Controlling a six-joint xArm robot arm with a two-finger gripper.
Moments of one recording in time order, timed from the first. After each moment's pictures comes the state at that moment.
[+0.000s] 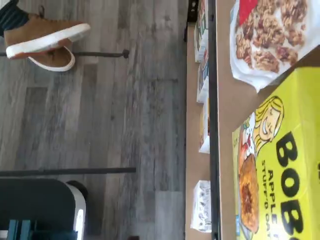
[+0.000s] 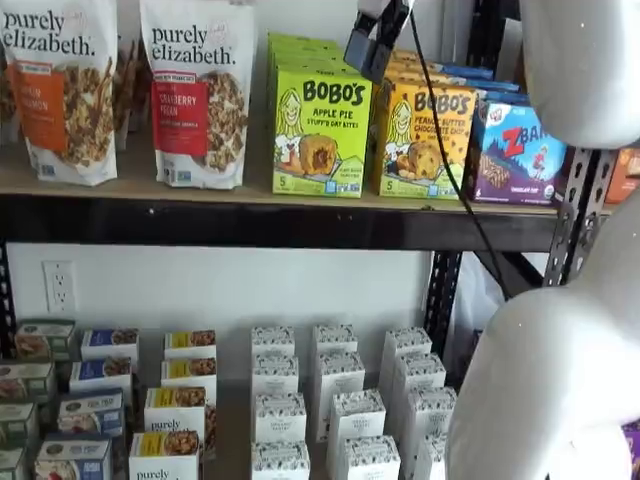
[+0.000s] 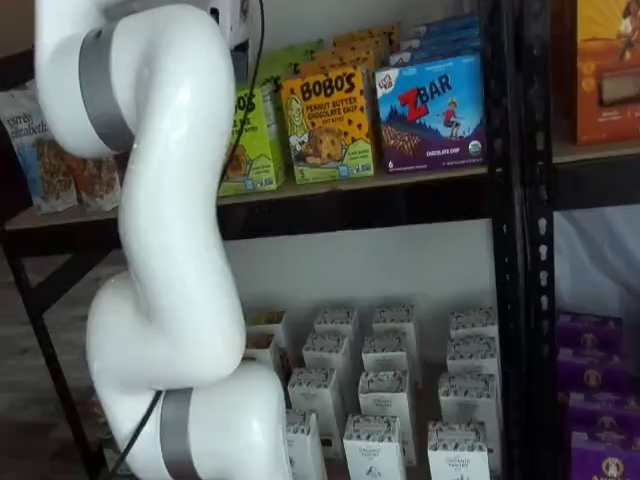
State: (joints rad) arm 0.10 -0.13 -1.74 0.35 1.84 -1.37
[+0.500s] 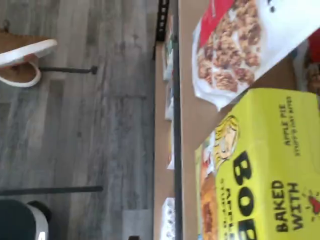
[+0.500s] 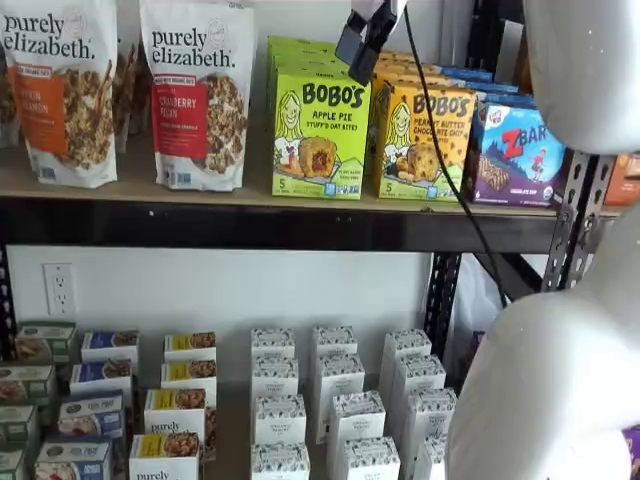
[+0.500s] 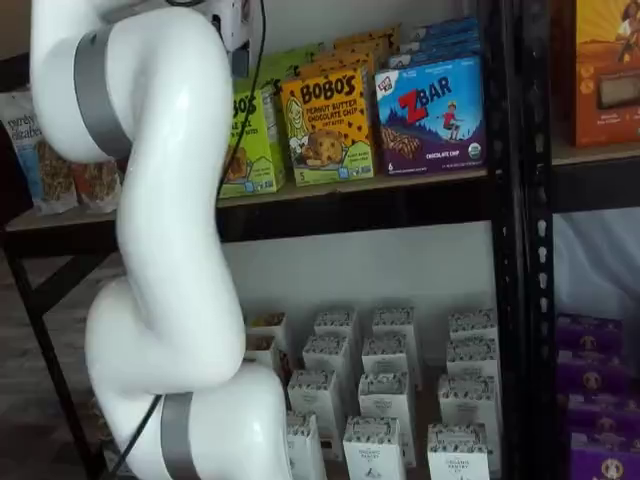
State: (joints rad) arm 0.10 -0.16 -1.67 0.38 1.69 -1.38
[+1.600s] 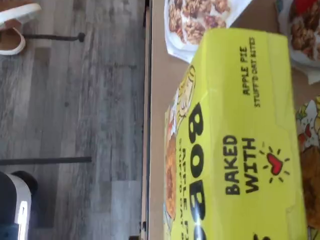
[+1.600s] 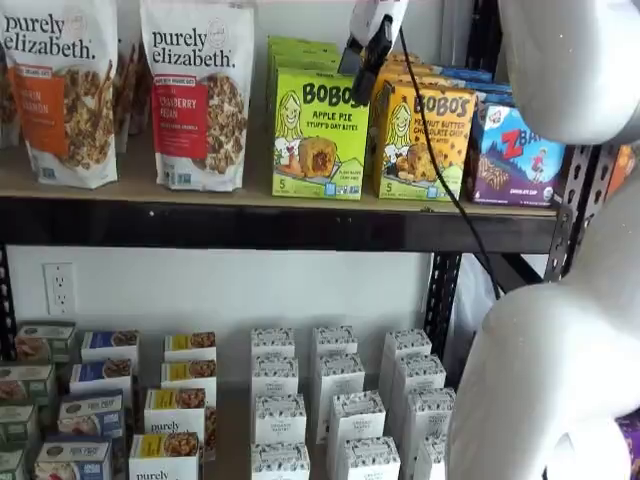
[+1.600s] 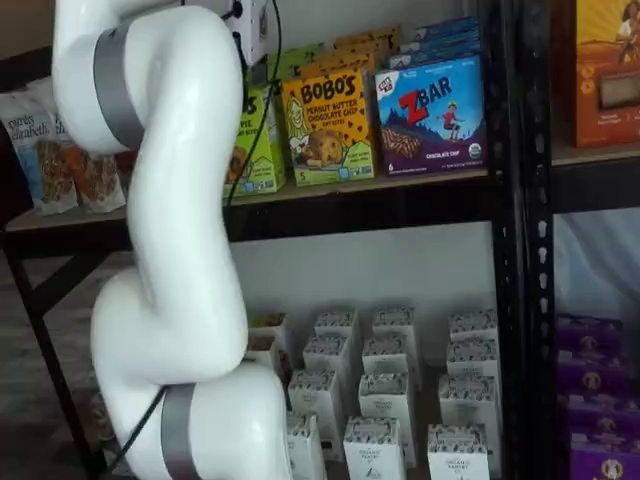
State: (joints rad) arm 0.11 -0.07 -1.69 0.29 1.65 -1.41
